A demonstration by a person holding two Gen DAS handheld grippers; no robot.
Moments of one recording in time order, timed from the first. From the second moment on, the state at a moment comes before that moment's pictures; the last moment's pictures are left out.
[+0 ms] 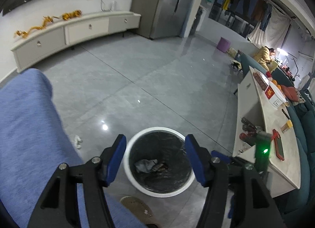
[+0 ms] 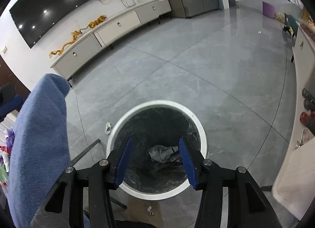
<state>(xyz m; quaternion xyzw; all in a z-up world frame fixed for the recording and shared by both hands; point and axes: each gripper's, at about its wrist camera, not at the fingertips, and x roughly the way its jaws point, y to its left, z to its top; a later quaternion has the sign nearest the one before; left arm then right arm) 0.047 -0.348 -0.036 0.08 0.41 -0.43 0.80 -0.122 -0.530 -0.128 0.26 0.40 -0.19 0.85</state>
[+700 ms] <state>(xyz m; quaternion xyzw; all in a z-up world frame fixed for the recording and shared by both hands) 0.035 -0.074 0.003 -0.02 0.34 -0.28 0.90 -0.097 -0.395 0.003 0.16 0.32 -0.11 0.93</state>
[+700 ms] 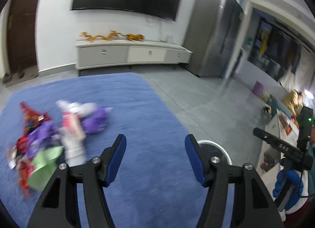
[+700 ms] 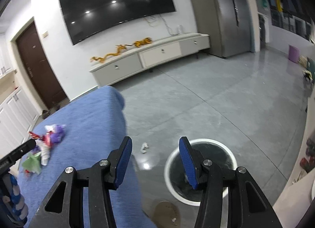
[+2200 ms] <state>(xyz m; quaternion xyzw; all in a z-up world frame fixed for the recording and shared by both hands) 0.139 0.069 -0.056 -0.07 0.44 -0.23 0.87 0.085 -0.115 -0.080 0.10 0.46 0.22 0.85</state>
